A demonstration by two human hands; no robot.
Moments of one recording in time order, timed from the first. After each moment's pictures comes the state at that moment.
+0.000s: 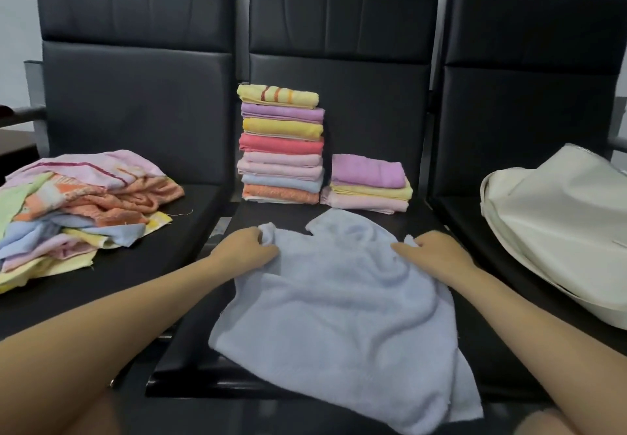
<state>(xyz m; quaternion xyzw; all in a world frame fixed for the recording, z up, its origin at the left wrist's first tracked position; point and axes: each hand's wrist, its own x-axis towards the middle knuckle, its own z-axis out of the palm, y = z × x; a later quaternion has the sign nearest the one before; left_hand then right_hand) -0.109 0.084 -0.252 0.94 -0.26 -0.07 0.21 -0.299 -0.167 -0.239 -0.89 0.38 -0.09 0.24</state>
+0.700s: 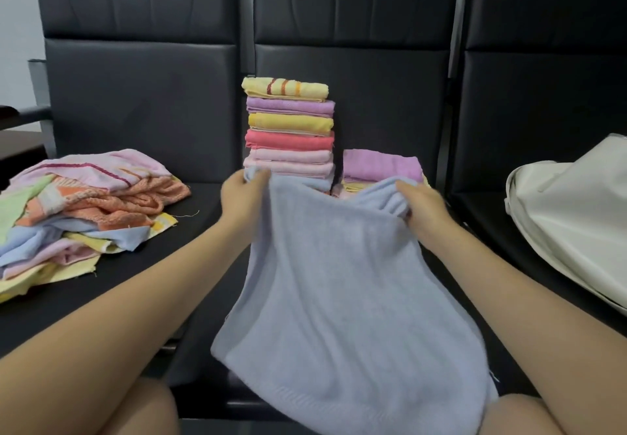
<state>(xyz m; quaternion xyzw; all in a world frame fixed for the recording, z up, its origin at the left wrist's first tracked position) -0.079 0.054 -0.214 0.68 -0.11 0.00 0.73 -0.212 -0.171 -0.221 -0.60 0.29 -0.31 0.68</state>
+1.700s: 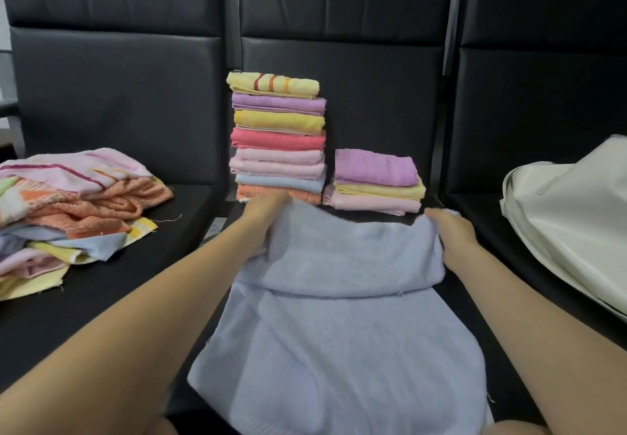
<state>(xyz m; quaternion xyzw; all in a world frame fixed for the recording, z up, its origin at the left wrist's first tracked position) -0.050 0.006 -0.245 0.73 -0.08 -0.19 0.65 -0.233 -0.224 -0.253 -0.58 0.46 -0.30 0.60</state>
